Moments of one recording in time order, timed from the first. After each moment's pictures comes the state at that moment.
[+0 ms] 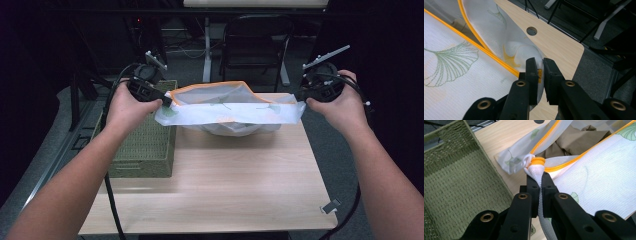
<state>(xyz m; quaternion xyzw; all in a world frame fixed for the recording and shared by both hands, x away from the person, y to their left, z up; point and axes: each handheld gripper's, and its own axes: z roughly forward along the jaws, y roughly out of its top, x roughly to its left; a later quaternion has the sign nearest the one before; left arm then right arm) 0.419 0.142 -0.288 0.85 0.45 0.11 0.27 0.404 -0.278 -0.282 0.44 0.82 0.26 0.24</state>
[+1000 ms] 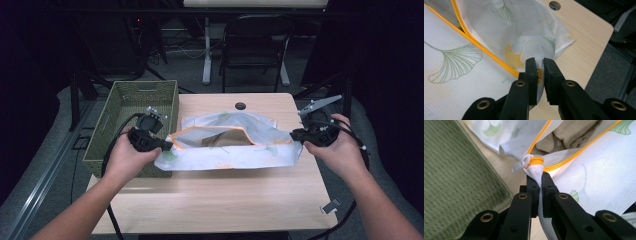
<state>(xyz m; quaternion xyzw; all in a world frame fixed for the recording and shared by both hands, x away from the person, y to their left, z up) 0.350 0.151 -0.377 0.86 0.42 0.06 0.26 0.343 -0.276 -0.353 0.42 0.85 0.25 0.21</state>
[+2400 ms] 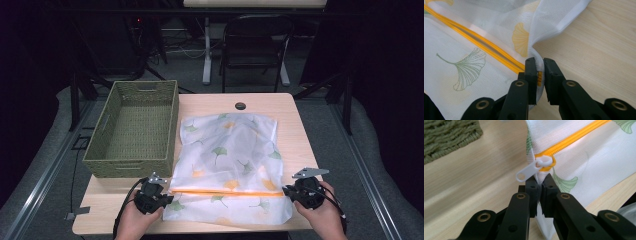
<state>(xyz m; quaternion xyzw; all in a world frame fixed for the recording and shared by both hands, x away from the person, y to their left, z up) 0.278 0.168 -0.547 0.85 0.45 0.04 0.27 0.267 -0.287 -0.520 0.48 0.82 0.27 0.16</state>
